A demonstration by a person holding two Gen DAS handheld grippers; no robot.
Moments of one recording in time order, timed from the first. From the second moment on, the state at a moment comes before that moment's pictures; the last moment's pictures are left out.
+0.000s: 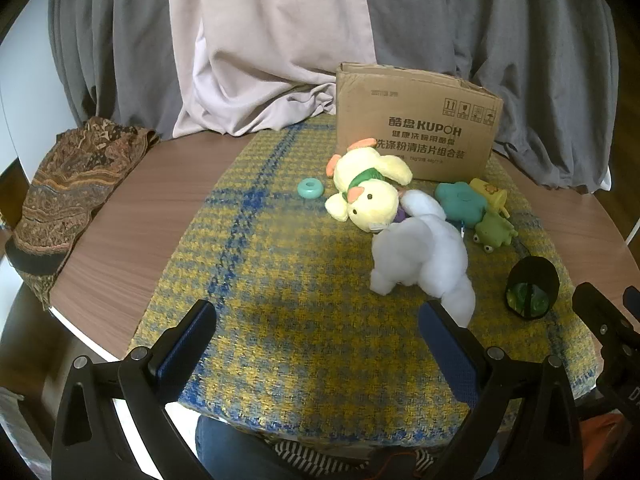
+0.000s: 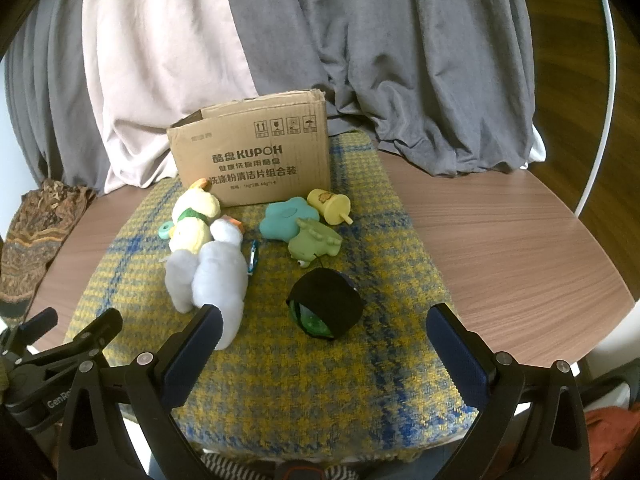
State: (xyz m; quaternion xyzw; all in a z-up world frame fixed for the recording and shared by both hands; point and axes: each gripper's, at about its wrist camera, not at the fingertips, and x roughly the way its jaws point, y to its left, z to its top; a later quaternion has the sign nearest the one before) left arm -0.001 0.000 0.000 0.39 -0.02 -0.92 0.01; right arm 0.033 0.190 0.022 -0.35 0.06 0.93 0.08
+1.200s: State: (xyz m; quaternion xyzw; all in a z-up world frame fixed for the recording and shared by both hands) left arm 0.001 -0.002 0.001 0.38 -0.02 -0.92 0.00; right arm 0.031 0.195 0.022 -0.35 0.06 0.93 0.08
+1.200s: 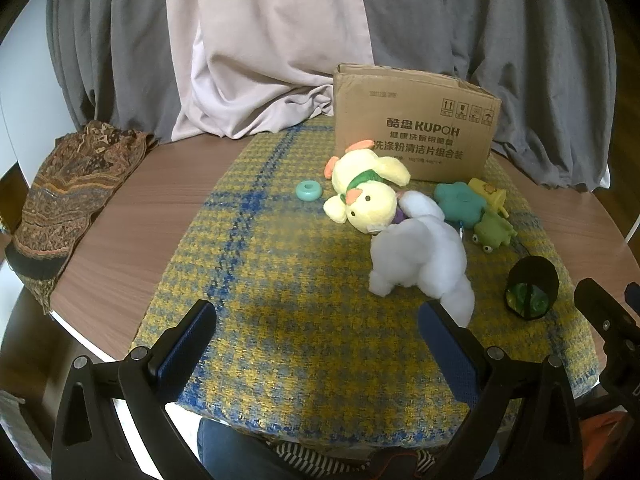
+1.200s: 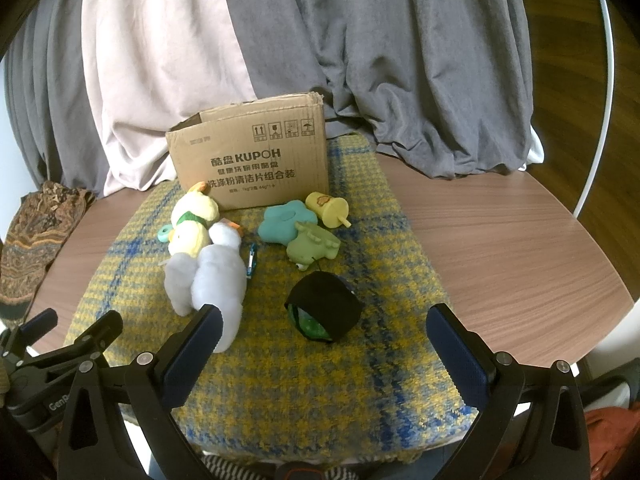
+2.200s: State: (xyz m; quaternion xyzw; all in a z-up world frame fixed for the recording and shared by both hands) left arm 0.001 0.002 -0.001 0.38 -0.02 -0.92 0.00; right arm 0.030 0.197 0.018 -0.35 0.06 0.93 0.08
